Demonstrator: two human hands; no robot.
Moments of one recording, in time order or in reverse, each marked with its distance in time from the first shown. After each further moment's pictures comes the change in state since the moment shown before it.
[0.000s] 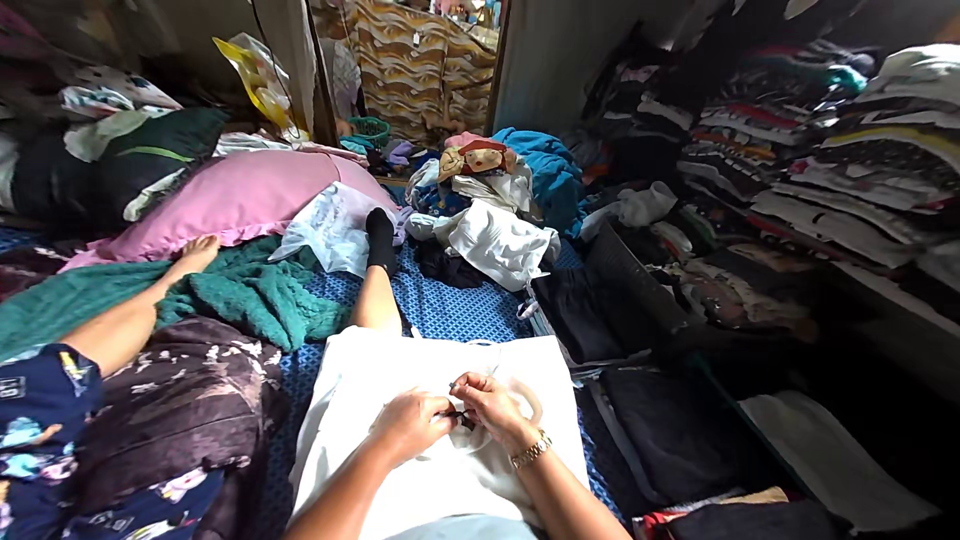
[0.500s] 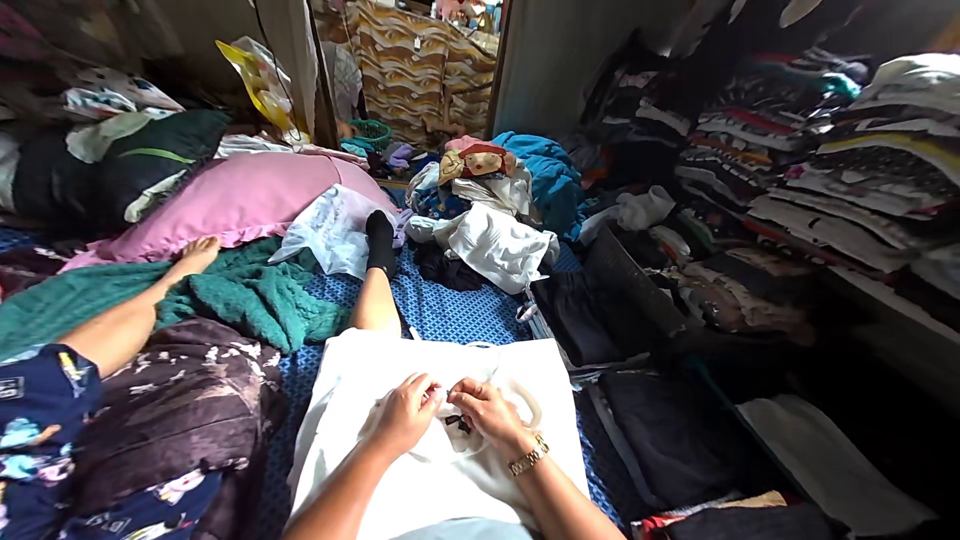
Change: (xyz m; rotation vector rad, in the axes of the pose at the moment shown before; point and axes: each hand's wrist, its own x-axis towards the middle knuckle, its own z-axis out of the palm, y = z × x) left_hand 0.002 -0.006 0.009 -0.271 0.389 -0.049; right_hand -0.002 0.003 -0.003 -0.228 -0.041 -0.031
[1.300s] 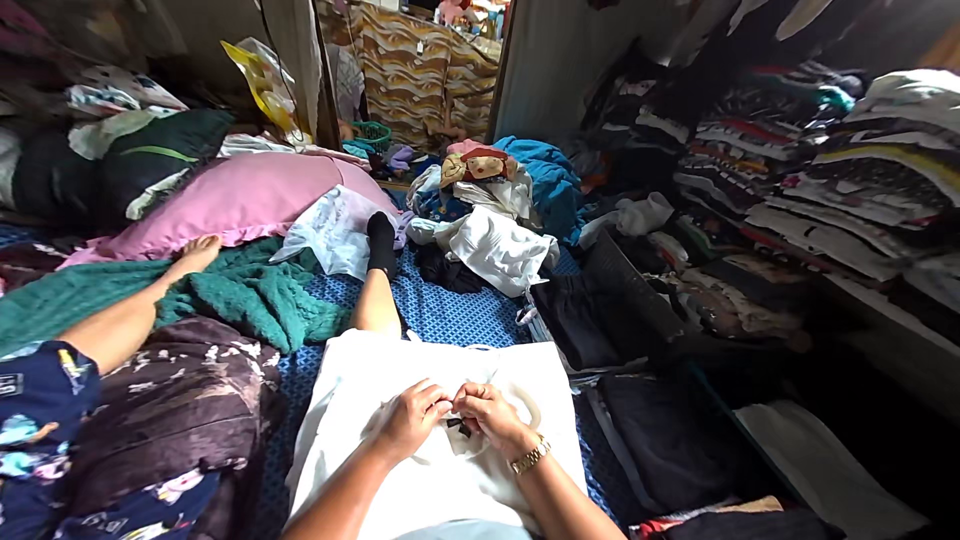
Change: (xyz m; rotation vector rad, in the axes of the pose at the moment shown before) left_hand -0.001 -0.014 0.014 -0.007 0.144 0.338; right_hand -0.002 0.000 -0.002 0.186 -0.063 -0.020
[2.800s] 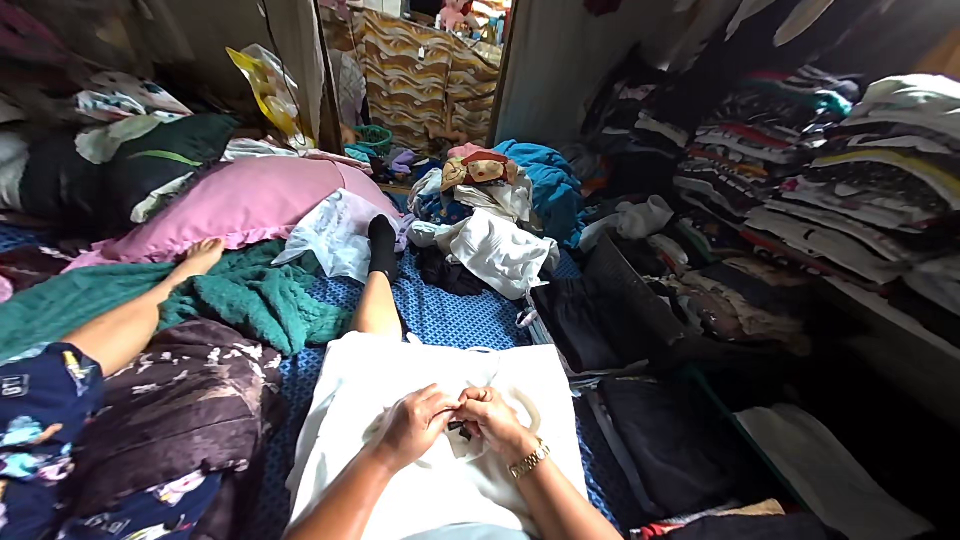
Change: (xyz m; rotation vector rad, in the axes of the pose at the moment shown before) left_hand -0.001 -0.003 0.009 -0.003 0.120 0.221; right_hand -0.002 0.001 0.004 0.075 0.053 -0.004
